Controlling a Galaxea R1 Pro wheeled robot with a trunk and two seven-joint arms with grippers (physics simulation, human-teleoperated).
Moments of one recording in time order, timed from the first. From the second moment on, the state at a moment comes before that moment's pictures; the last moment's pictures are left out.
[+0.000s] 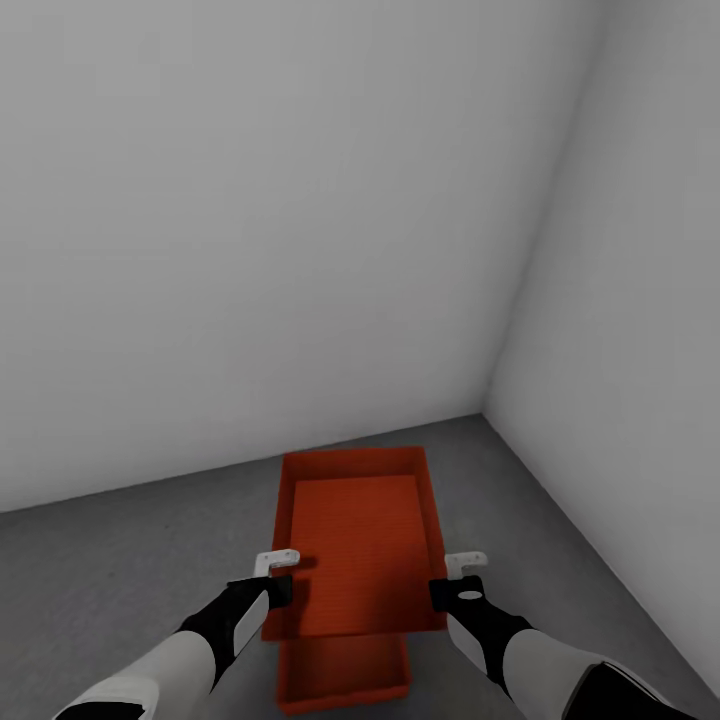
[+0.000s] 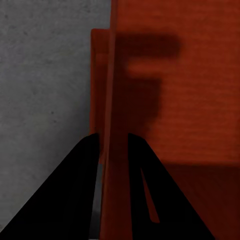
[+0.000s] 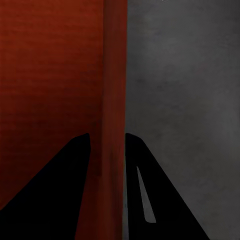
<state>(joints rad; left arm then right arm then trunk) -0.69 -0.10 -0.01 -0.26 0.14 0.24 0.13 -0.74 0.08 0.71 -0.10 -0.59 0.00 -0.24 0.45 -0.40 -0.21</state>
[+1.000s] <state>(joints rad) -0.69 -0.10 -0.01 -0.26 0.14 0.24 0.13 -0.74 0.09 0.71 -0.09 -0.59 0.00 -0.24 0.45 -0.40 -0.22</state>
